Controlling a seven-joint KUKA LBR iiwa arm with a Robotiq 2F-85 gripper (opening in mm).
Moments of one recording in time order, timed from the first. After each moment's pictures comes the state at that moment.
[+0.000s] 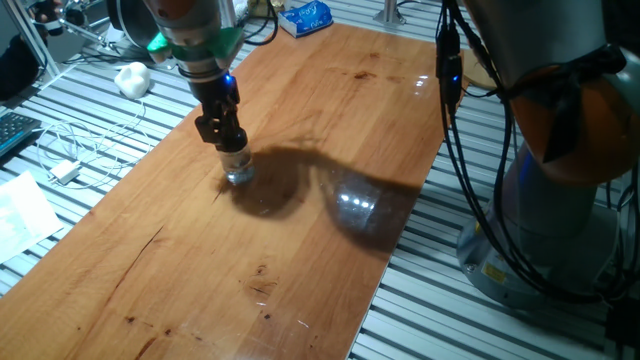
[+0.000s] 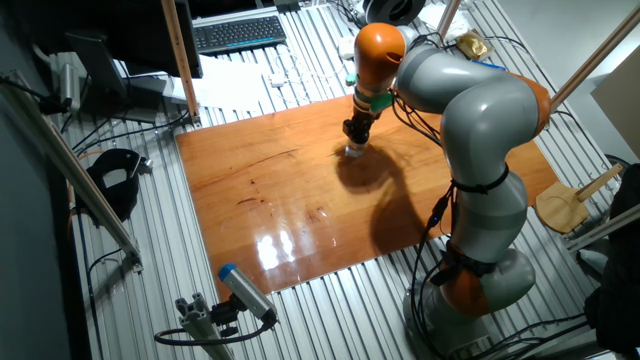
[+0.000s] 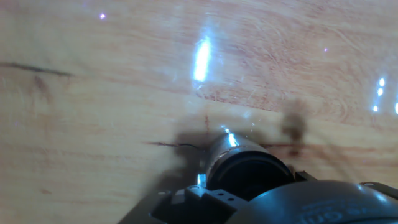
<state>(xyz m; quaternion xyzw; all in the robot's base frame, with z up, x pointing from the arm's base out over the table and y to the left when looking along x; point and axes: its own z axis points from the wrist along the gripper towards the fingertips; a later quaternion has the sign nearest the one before) 0.586 0.043 0.117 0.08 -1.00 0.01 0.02</state>
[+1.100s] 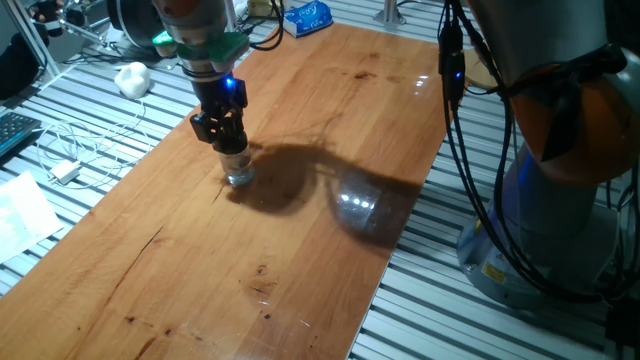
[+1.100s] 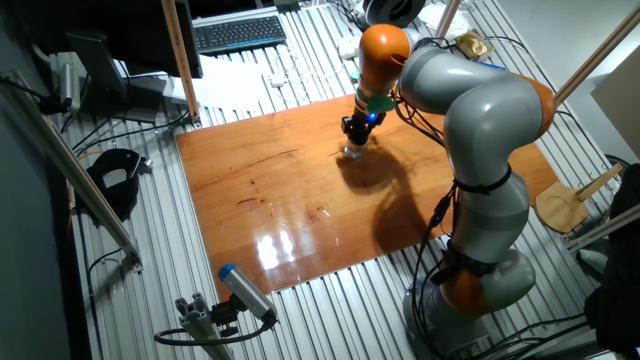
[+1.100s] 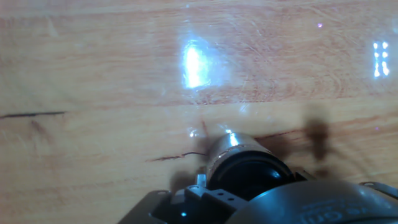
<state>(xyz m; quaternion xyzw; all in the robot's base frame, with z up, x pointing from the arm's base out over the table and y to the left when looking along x) 0.582 0.045 0.116 -0.02 -1.00 -0.01 0.01</state>
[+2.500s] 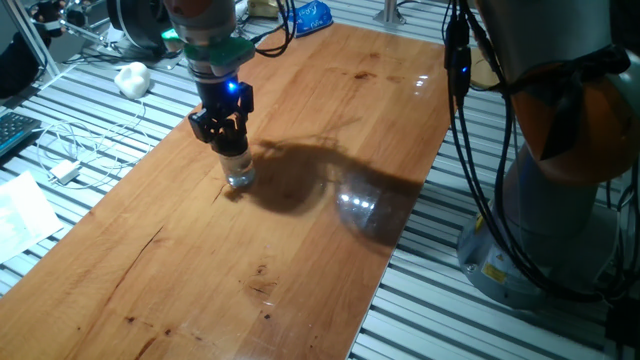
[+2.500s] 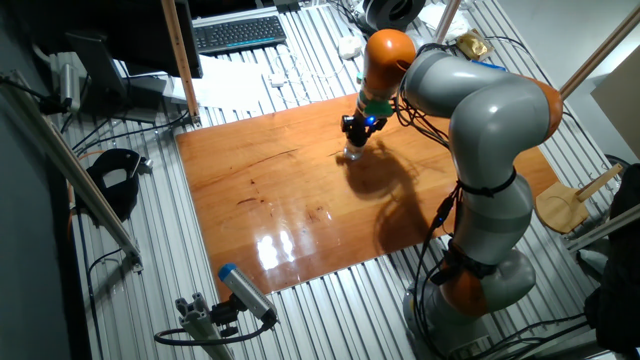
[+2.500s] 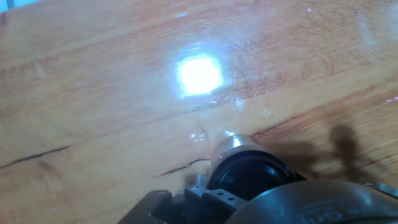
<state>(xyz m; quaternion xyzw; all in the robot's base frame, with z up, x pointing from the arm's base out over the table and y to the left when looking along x) 0.579 0.047 0.115 -0.10 -0.99 -0.01 -0.01</state>
